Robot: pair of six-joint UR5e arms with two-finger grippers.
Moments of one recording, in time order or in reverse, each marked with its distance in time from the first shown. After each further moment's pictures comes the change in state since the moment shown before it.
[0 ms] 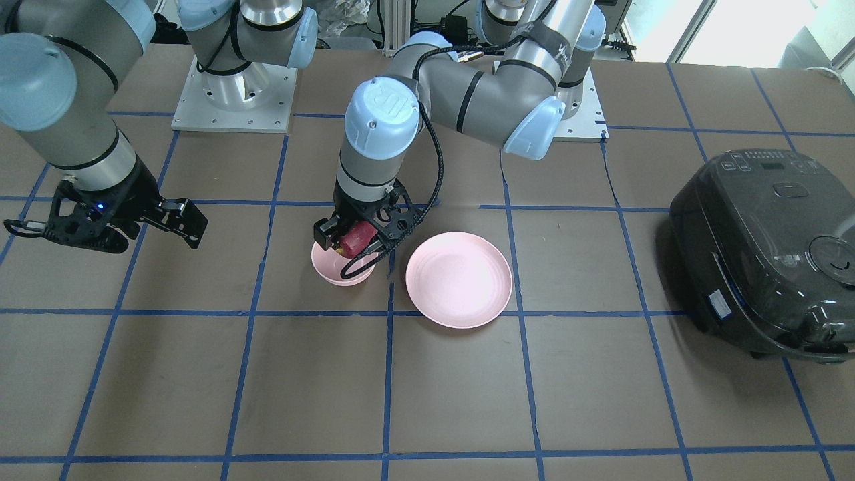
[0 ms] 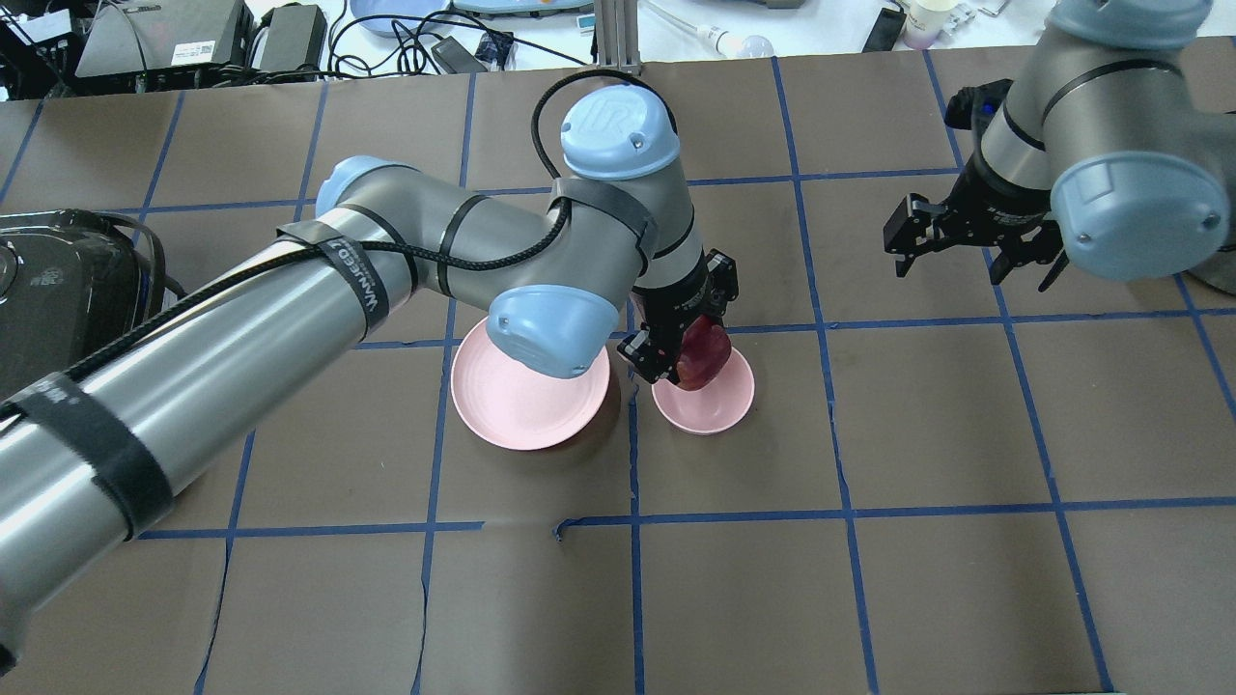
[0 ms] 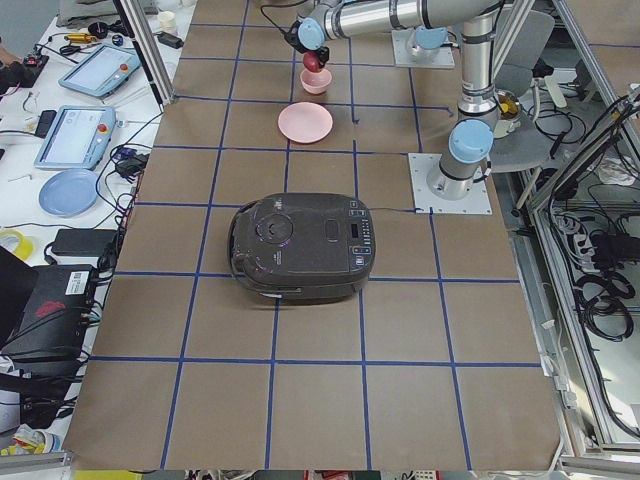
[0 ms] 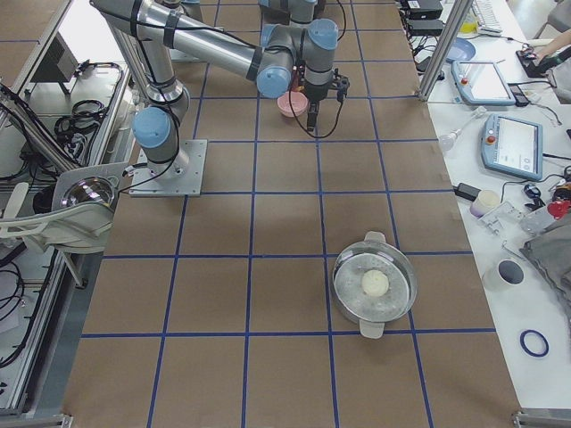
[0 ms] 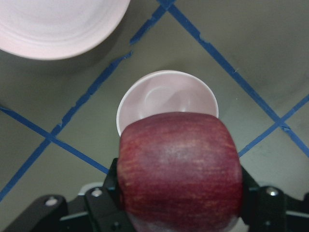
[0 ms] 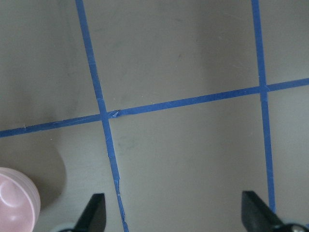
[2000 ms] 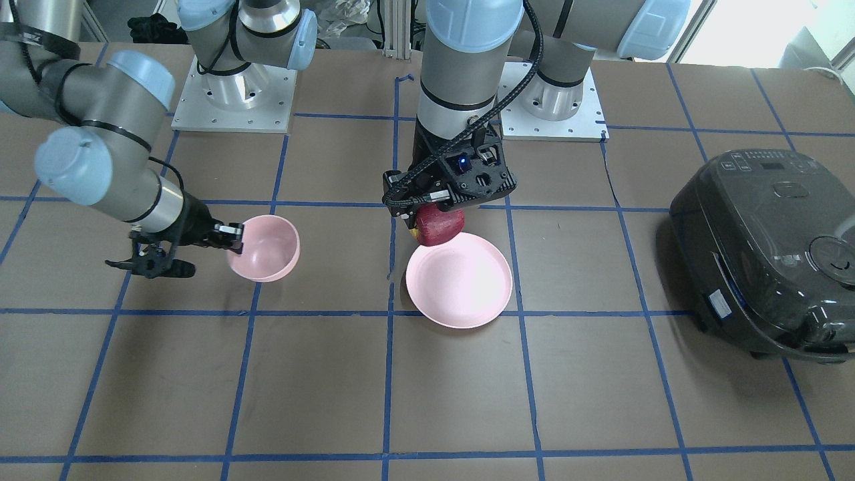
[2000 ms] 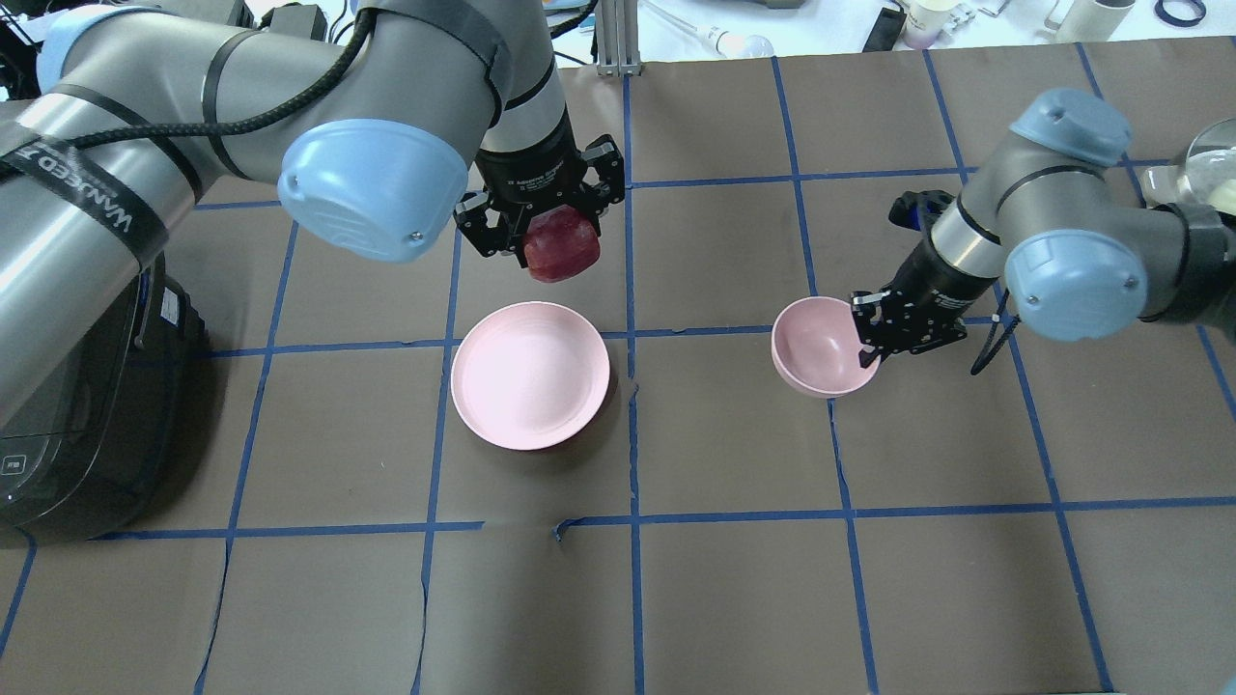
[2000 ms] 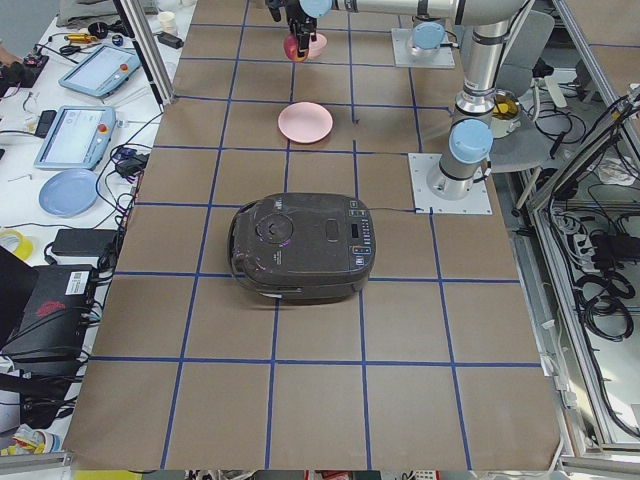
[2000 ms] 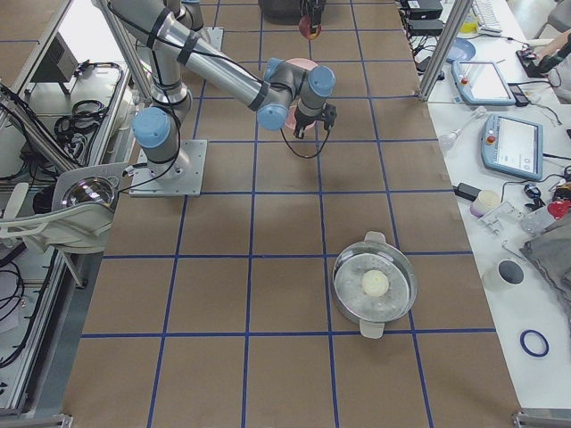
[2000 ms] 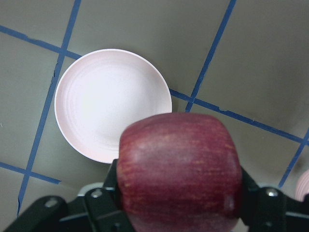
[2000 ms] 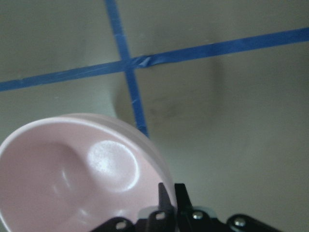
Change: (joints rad) left arm 0.145 0.204 0.148 -0.284 0.207 0.539; right arm 0.037 0.132 0.156 -0.053 0.248 -0.047
